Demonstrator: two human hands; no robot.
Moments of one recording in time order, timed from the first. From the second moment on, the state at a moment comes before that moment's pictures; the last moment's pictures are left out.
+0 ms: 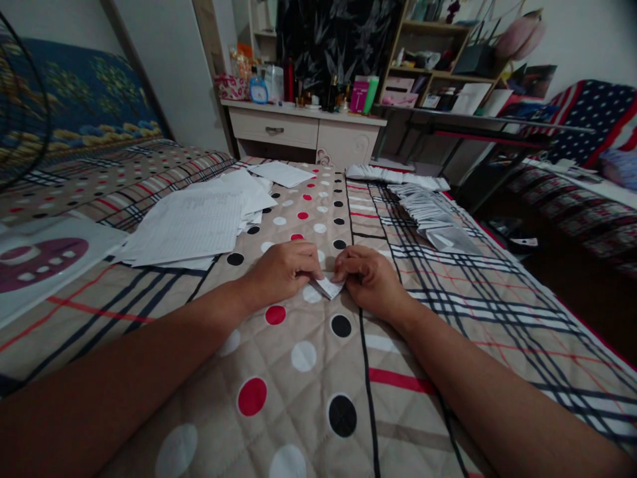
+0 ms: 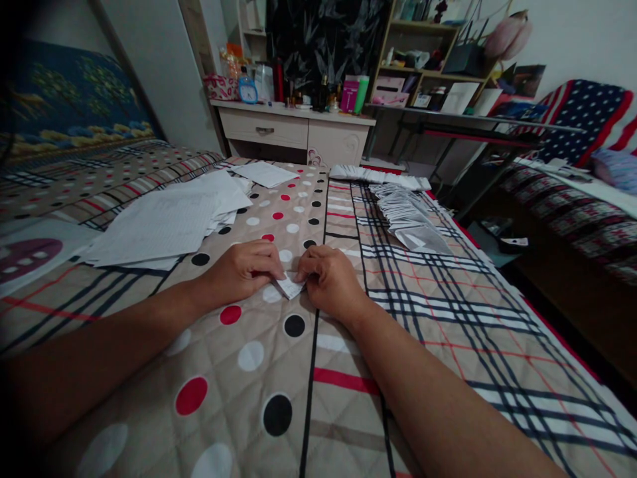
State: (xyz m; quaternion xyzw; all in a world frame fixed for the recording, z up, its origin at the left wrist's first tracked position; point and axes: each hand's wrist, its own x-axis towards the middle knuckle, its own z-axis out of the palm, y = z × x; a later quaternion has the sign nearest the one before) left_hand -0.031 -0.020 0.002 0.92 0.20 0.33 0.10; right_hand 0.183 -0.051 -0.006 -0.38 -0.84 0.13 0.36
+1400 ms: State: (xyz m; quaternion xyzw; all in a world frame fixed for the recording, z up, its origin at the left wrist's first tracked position) left_hand -0.022 -0.026 0.002 0.87 0.37 0.26 0.18; right_hand 0.172 -0.067 0.010 -0.46 -0.84 0.08 0.28
